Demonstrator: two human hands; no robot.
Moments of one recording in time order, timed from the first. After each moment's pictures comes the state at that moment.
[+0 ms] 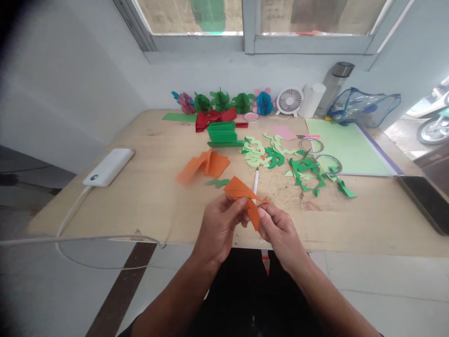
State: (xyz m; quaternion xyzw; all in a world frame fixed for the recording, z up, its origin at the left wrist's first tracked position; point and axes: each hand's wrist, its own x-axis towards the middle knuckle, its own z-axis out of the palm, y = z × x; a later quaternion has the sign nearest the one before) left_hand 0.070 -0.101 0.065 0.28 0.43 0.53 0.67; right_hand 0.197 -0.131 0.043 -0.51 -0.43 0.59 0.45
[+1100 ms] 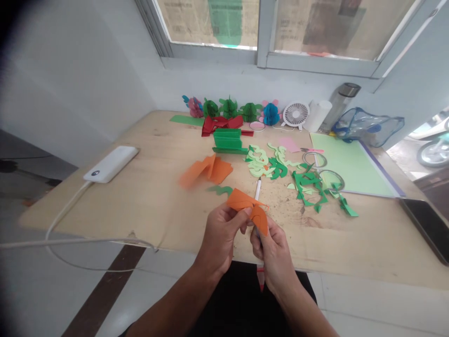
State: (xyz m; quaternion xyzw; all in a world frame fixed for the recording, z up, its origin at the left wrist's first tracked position) left_hand 0.080 -0.097 0.070 0.26 0.45 0.57 0.64; right_hand 0.177 -0.131 0.027 -0.49 -0.32 0.62 0.52
